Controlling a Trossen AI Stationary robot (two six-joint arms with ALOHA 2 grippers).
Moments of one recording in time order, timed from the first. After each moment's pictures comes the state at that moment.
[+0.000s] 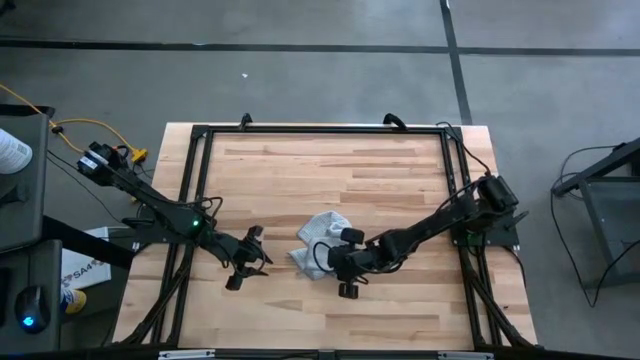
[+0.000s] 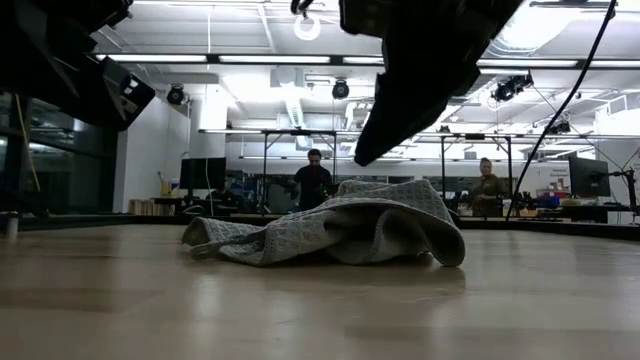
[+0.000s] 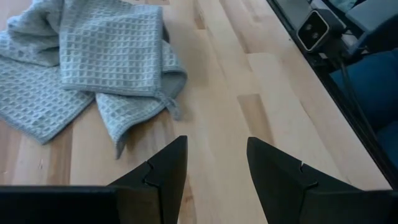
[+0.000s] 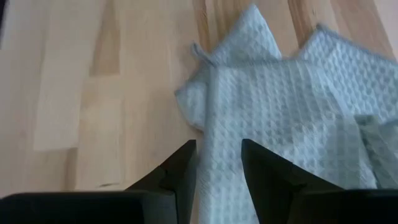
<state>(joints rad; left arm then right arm) -0.54 1.11 0.46 0.08 -0.15 -0.29 0.39 1.84 1.22 -0.31 0.22 0.44</state>
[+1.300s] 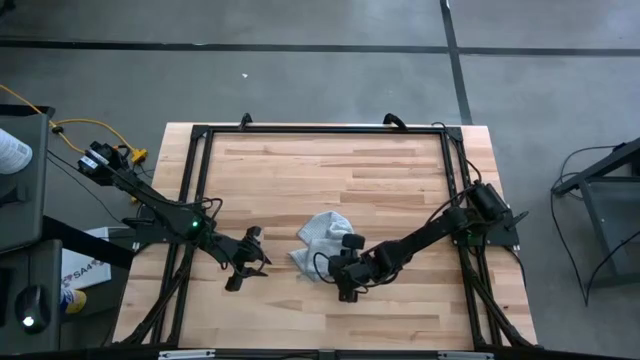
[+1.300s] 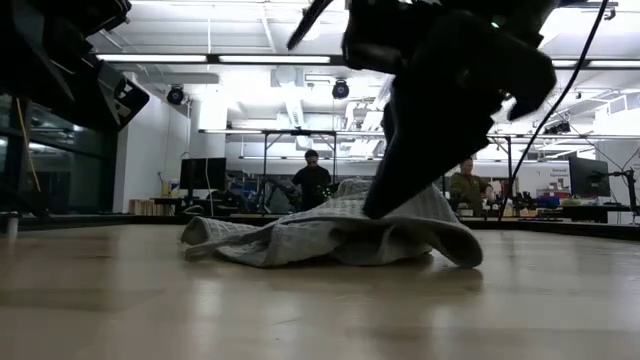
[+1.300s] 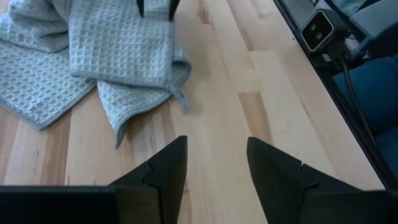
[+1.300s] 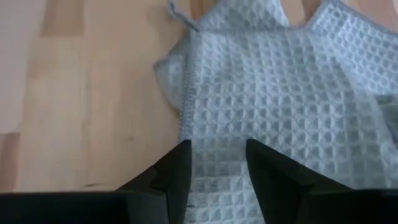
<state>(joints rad) -0.56 1.11 0.46 0.06 -0.17 -0.36 0.44 1.94 1.22 -0.32 0.32 0.45</state>
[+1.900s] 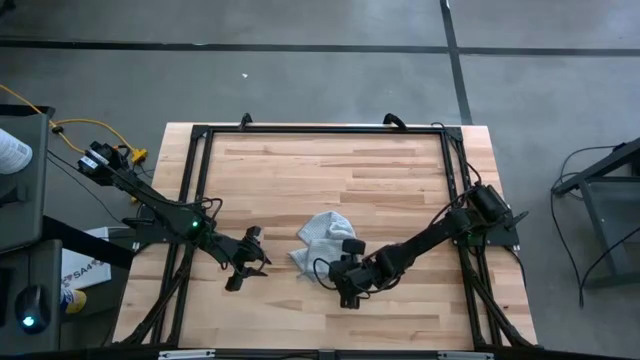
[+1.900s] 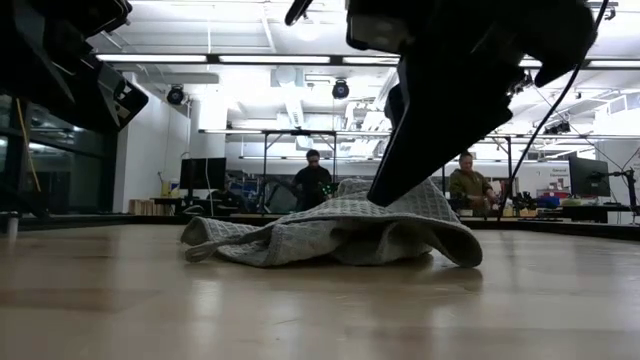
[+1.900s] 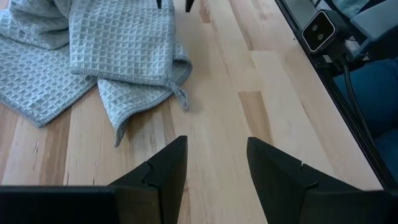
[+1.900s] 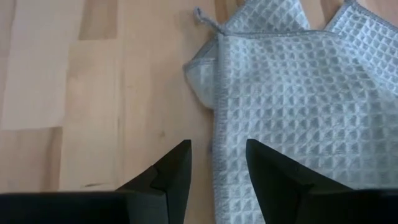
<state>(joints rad) -0.56 1.11 0.46 0.06 -0.17 -0.37 0.47 1.94 1.25 -0.35 0.31 0.48</state>
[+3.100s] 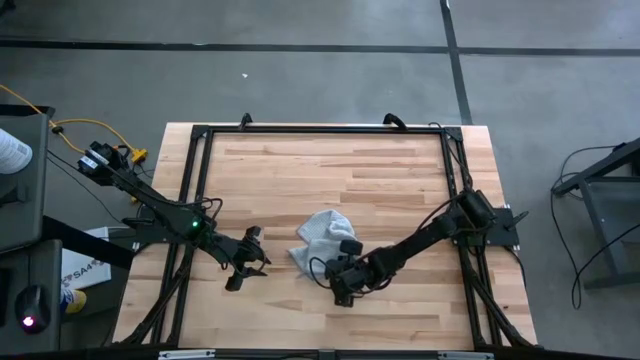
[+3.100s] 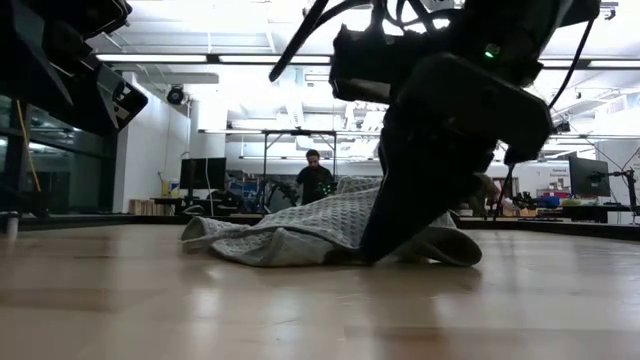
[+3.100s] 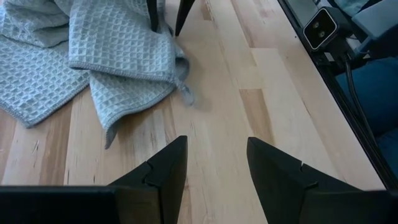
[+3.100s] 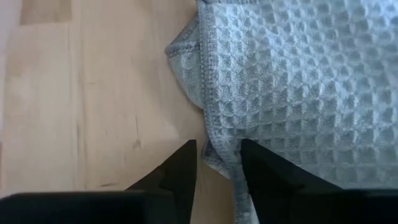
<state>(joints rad) -0.56 1.11 0.46 0.05 -0.17 -0.37 0.45 2.03 1.26 -0.30 0.31 0.52</state>
